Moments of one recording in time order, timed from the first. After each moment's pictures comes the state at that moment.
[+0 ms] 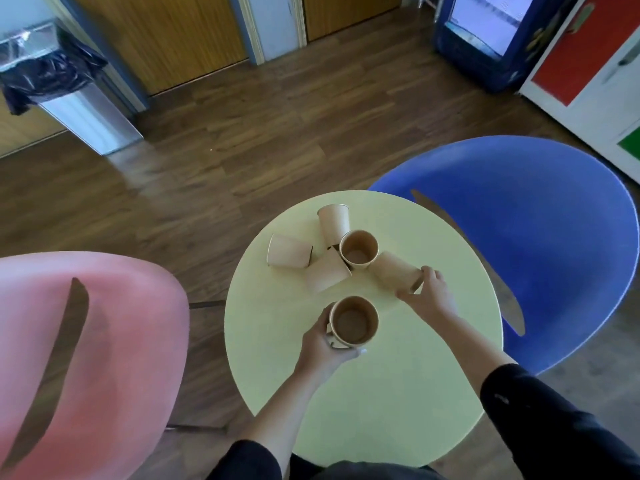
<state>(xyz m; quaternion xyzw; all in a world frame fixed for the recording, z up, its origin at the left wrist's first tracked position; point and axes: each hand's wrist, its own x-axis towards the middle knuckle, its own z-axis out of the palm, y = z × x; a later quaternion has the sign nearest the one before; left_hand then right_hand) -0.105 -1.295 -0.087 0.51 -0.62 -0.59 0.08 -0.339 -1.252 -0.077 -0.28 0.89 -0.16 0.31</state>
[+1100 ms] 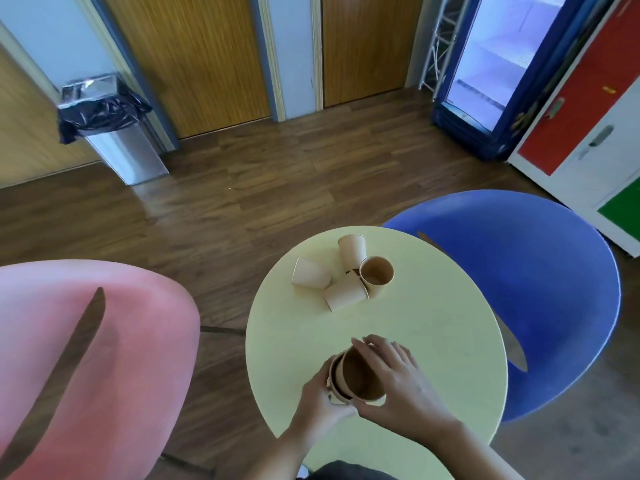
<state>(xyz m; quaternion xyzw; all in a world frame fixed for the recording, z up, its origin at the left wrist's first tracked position) -0.035 -1.255 -0.076 0.48 -0.66 -0.57 0.10 -0.189 -1.183 0.016 -0.65 0.72 -0.16 0.19</state>
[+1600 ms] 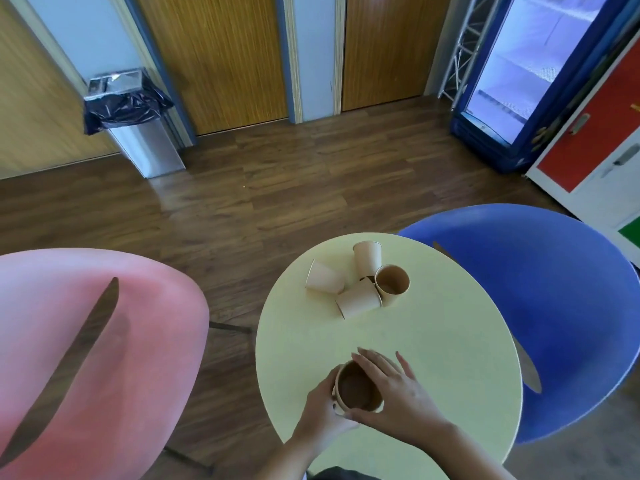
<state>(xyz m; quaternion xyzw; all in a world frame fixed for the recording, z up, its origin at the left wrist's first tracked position) -0.024 -1.257 -0.073 0.48 -0.64 -0.59 0.12 -0.181 -1.205 0.001 -0.65 0.70 -0.08 0.29</state>
